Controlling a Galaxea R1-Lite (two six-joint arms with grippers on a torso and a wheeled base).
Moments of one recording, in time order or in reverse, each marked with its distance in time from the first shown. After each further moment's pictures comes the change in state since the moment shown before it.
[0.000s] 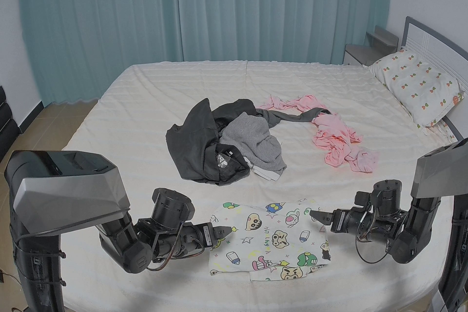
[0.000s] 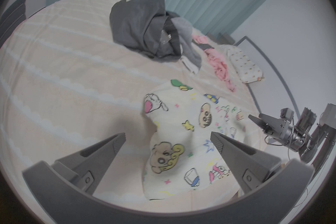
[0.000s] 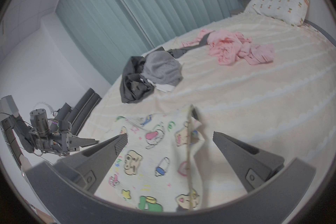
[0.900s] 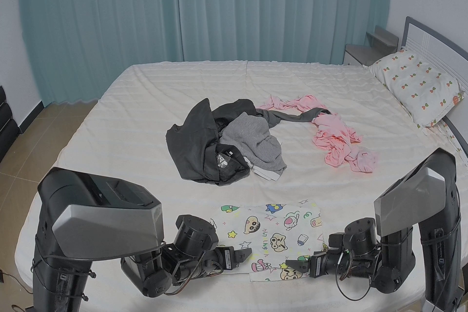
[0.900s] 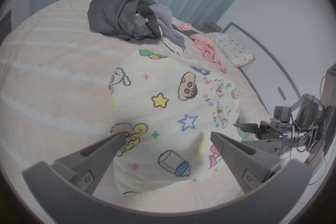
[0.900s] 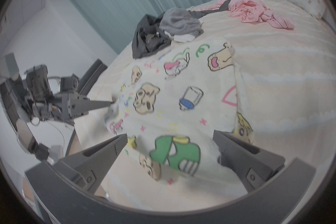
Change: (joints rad) left arm -0.145 0.143 0.024 -0.129 0.064 0.057; right arm 0.192 0.217 0.140 -0.125 -0.008 -0.048
